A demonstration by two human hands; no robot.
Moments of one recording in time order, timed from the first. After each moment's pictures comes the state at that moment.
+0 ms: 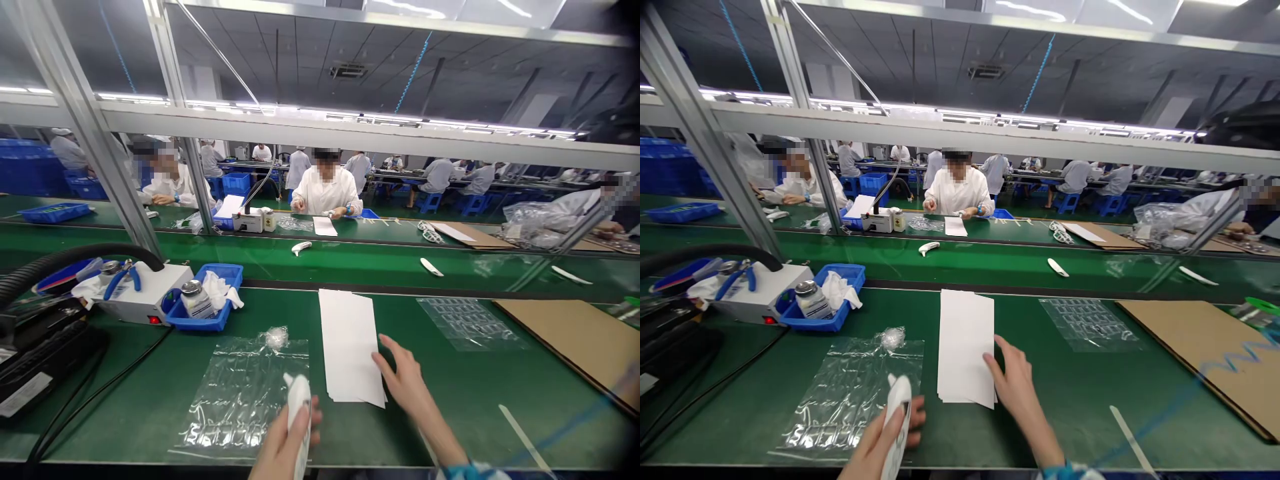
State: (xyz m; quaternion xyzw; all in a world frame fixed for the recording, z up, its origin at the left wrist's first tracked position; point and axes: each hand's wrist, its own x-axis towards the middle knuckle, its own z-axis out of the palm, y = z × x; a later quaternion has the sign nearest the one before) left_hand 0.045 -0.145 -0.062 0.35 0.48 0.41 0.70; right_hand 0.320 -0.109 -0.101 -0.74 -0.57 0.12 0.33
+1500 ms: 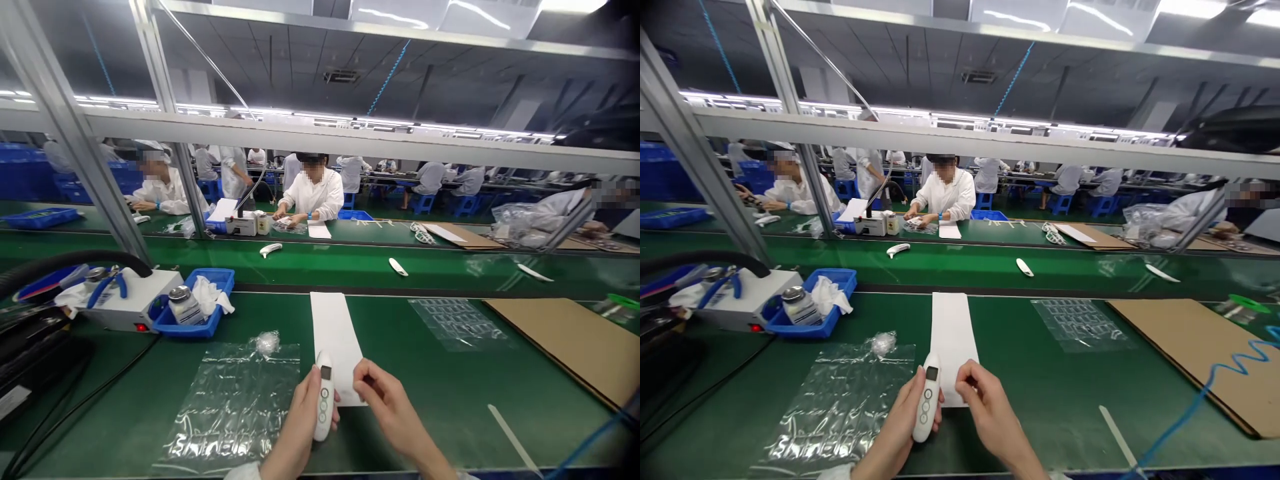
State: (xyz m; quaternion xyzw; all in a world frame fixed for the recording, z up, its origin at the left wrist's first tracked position) left_hand 0.110 -0.112 -0.056 0.35 0.39 0.38 0.76; right_hand 0.269 -0.138 -0.040 -0.53 -0.61 0.37 0.46
